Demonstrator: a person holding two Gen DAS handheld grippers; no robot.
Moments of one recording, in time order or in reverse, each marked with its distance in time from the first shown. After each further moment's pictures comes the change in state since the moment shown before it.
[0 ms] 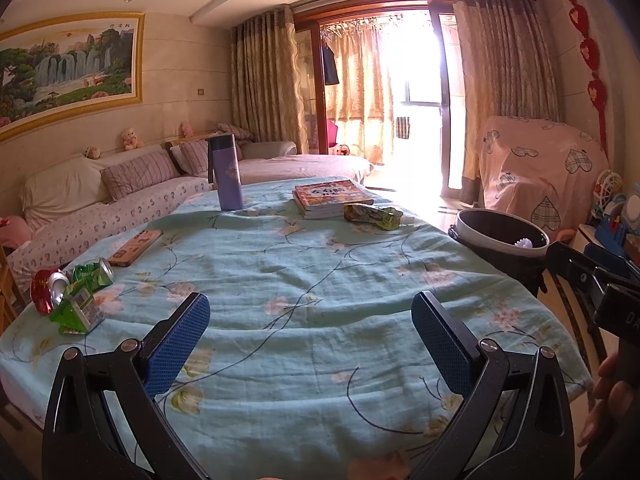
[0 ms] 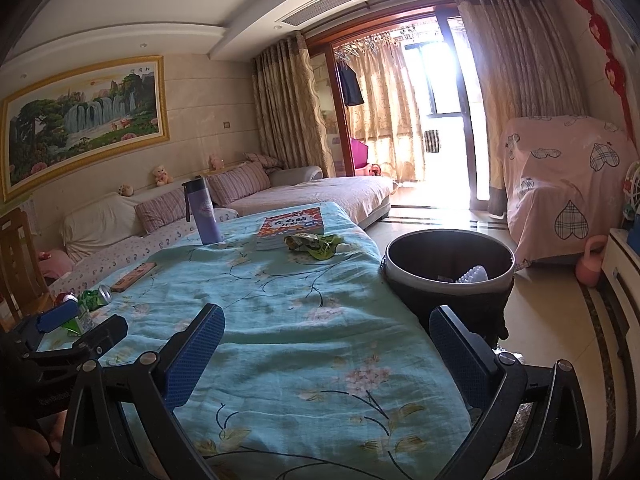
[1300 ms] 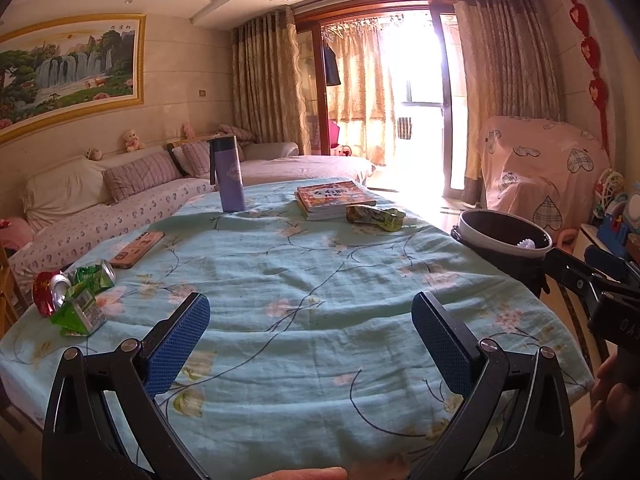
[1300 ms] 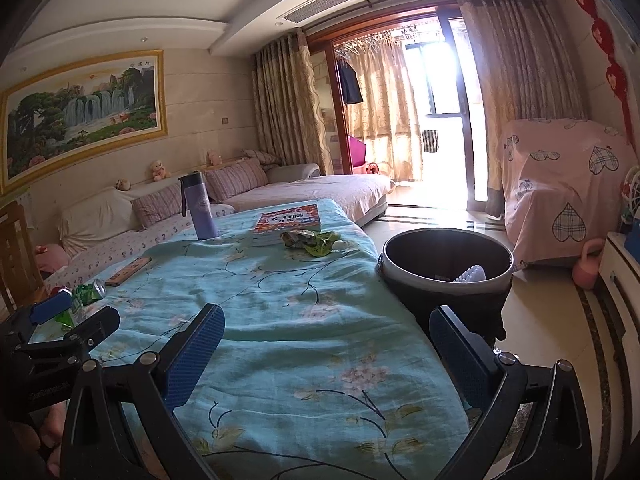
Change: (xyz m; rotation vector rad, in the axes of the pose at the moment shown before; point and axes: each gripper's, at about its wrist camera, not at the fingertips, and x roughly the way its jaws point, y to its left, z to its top) left arm 0.003 -0.001 0.001 0.001 -0.003 0.008; right arm 0.003 0.000 -0.002 -0.013 0.005 -0.013
